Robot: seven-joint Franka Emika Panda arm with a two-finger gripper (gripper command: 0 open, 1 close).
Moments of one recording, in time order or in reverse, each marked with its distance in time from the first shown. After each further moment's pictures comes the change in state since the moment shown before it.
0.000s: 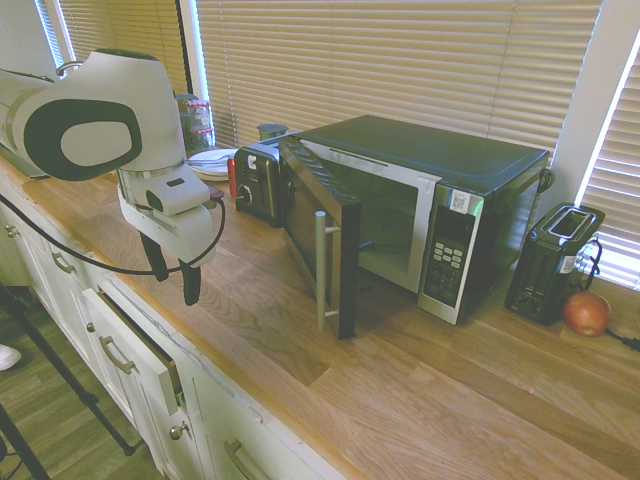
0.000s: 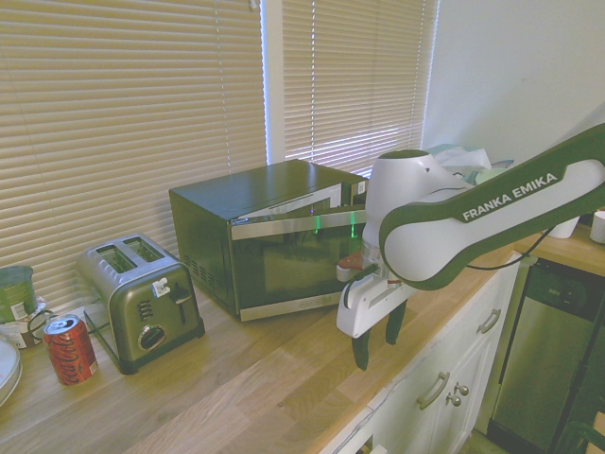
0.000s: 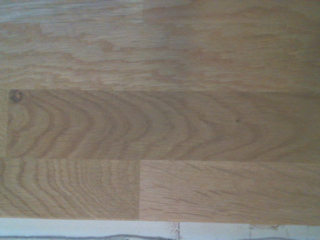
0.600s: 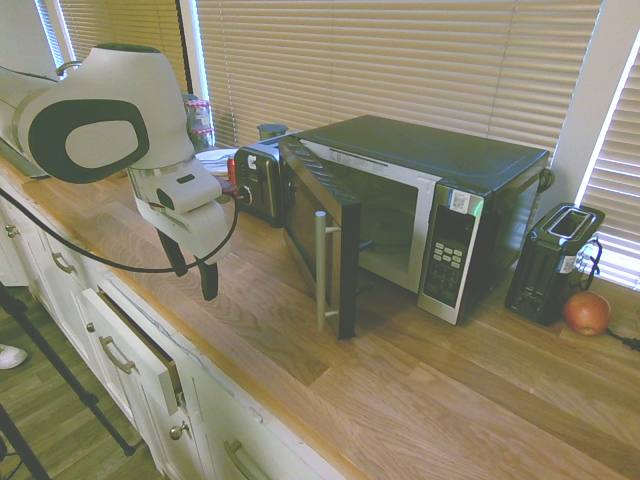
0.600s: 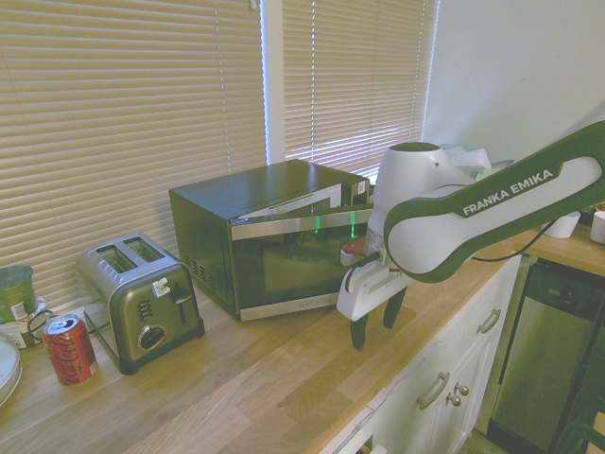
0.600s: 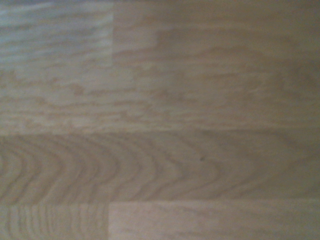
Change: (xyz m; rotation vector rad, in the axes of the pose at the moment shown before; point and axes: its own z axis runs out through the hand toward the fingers) arm 0.031 0.008 -0.014 0.074 0.100 0.054
